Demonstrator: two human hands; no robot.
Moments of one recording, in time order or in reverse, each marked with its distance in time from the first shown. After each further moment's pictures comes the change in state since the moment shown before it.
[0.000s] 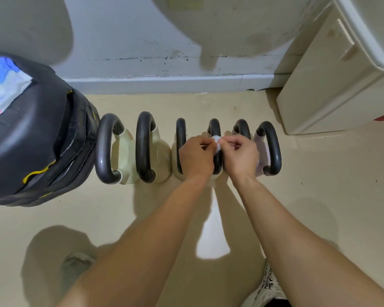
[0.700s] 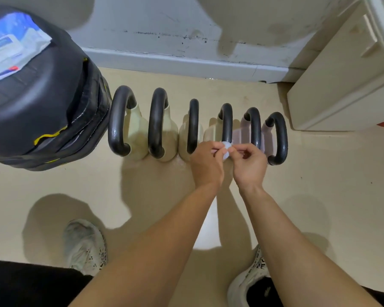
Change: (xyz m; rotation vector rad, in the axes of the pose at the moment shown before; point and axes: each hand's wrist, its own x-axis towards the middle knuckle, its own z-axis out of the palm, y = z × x) left_hand -0.049 -0.044 0.012 -0.150 0.116 -0.003; right_hand -0.045 0.031 -0.013 -0.056 -0.013 0.000
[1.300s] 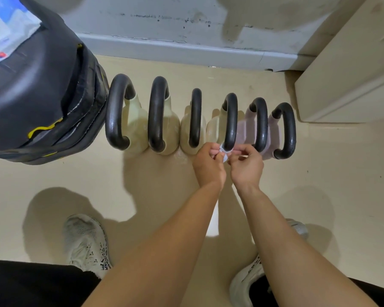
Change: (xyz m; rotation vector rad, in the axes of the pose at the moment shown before) left_hand -0.002 -0.029 0.015 -0.086 0.027 -0.166; right_hand -0.003 0.025 0.015 -0.058 -0.028 0.052
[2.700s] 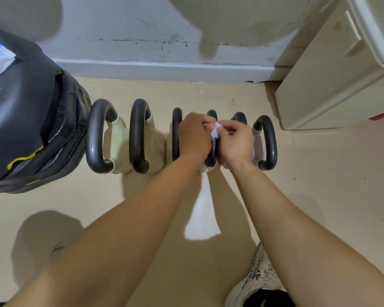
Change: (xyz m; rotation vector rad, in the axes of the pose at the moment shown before) left_hand 0.068 0.095 0.006 0.323 -0.186 0.340; right_hand 0.063 -0.072 -0.006 -0.020 -0.011 -0.071
